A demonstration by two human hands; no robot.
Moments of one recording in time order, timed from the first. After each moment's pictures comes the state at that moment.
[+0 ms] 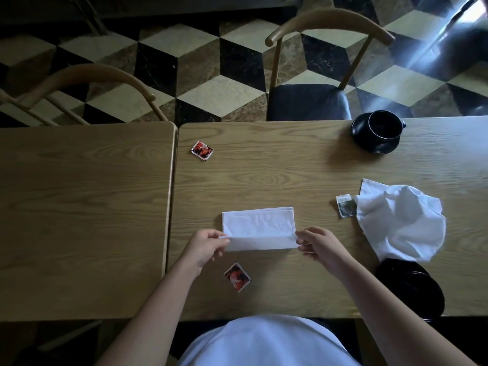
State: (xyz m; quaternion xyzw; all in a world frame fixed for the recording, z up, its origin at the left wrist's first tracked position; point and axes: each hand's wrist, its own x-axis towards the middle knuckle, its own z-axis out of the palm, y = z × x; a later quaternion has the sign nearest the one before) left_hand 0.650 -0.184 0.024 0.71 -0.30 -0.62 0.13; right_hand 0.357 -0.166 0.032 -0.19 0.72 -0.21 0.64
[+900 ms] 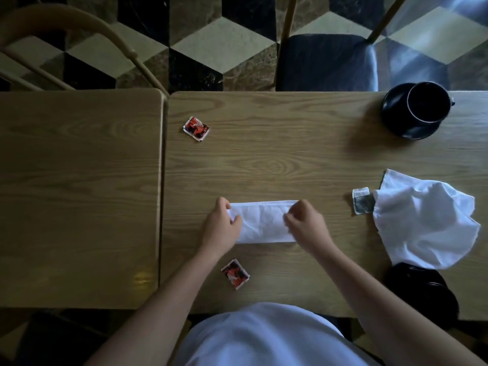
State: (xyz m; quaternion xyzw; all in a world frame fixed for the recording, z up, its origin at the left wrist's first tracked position) left_hand 0.604 -0.227 -0.010 0.75 -0.54 -0.38 0.04; right_hand 0.389 -0.219 -0.005 -0.42 0.77 -0.11 0.48
